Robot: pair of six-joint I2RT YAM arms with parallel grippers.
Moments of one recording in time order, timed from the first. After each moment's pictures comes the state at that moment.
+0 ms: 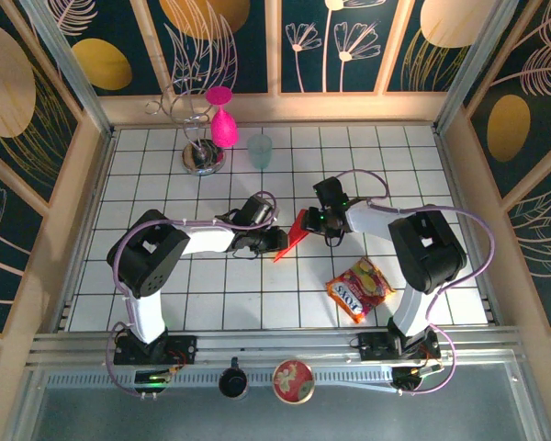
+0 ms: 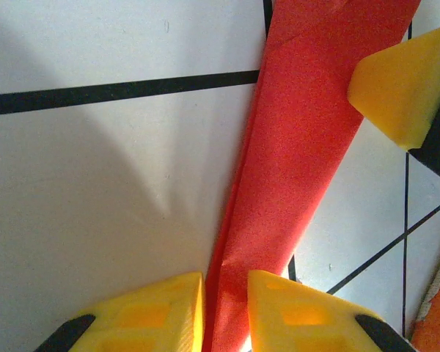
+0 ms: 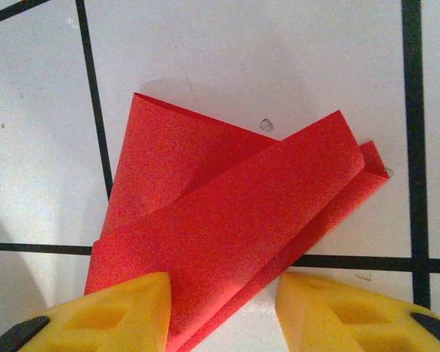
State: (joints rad) left arm -0.72 1.89 0.96 -0.02 0.34 -0.77; right arm 0.51 1.78 0.97 -0.28 -0.12 0.65
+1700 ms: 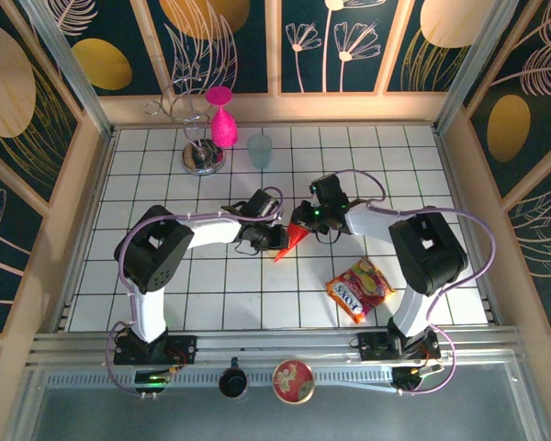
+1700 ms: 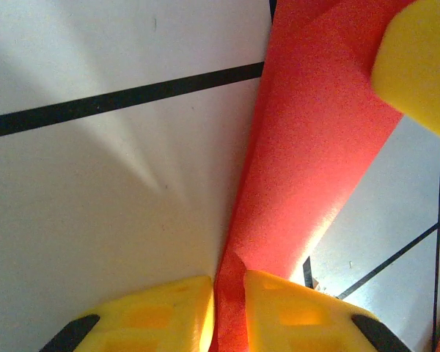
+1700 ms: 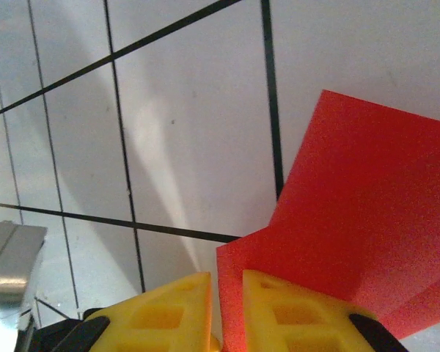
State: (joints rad) left arm -0.72 1.95 1.09 -0.22 0.33 -0.67; right arm 0.53 1.76 0.95 -0.10 -0.32 0.79
